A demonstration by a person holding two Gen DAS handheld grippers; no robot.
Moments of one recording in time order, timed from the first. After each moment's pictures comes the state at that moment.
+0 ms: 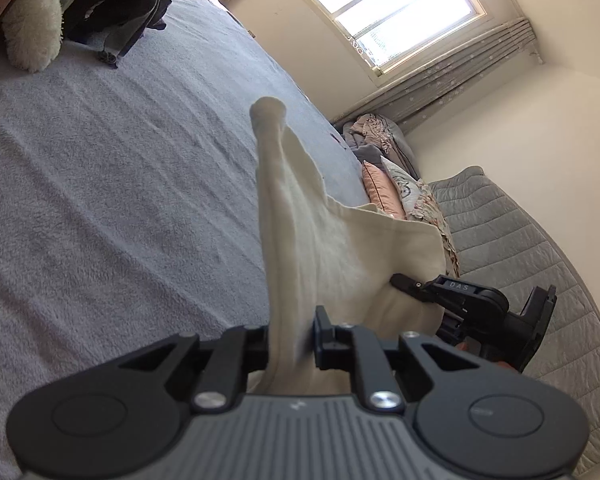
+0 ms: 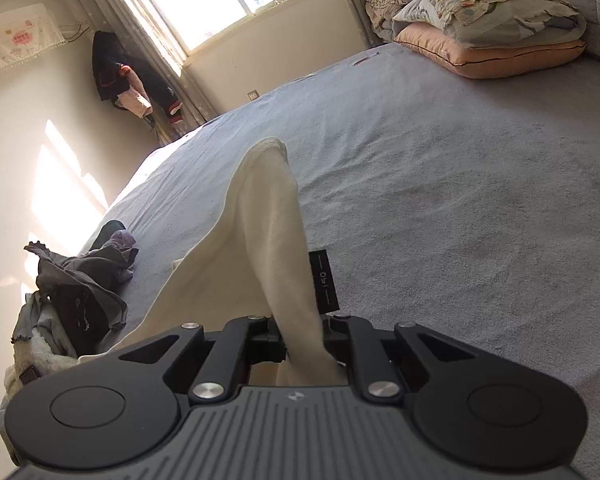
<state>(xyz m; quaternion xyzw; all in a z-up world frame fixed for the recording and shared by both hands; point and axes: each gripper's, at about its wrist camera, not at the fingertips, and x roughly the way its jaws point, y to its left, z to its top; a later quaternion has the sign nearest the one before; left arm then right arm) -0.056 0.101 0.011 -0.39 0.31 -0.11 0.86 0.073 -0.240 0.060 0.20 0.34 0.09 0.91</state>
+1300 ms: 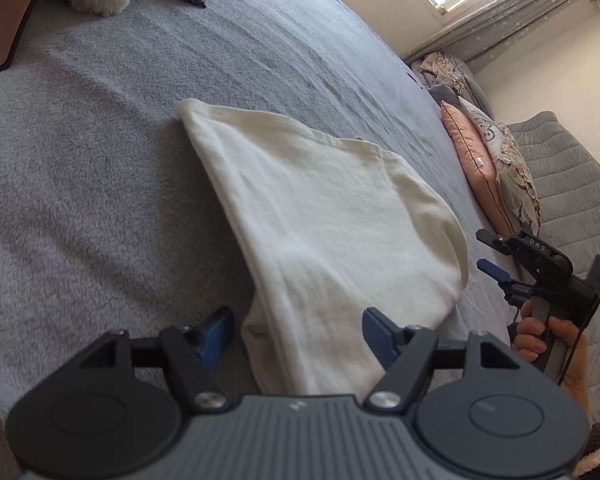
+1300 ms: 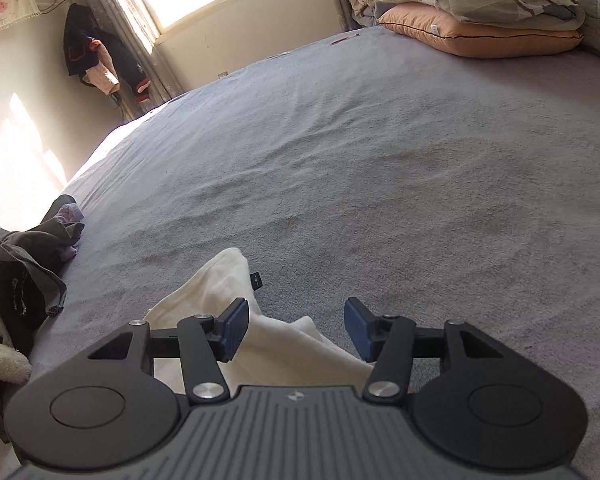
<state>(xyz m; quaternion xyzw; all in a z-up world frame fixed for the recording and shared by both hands) -0.039 0.149 -0.054 -0.34 0.43 -0.08 0.83 0.098 -0.248 -0.005 0.20 0.36 0.04 0.91</state>
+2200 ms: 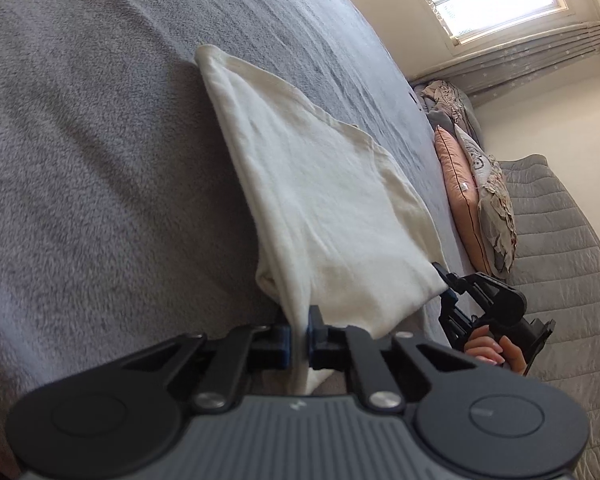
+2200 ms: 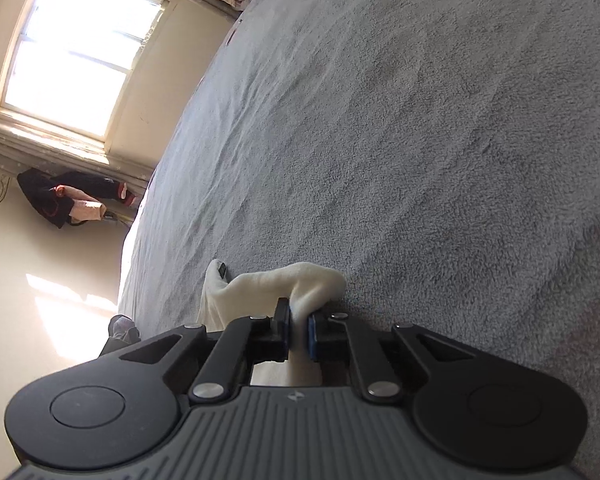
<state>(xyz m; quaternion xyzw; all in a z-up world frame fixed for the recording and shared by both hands) -0.078 0.124 -0.067 -0.43 0.41 -0.08 0.80 0.076 -0.278 -0.075 0.49 0.34 0.01 0.80</state>
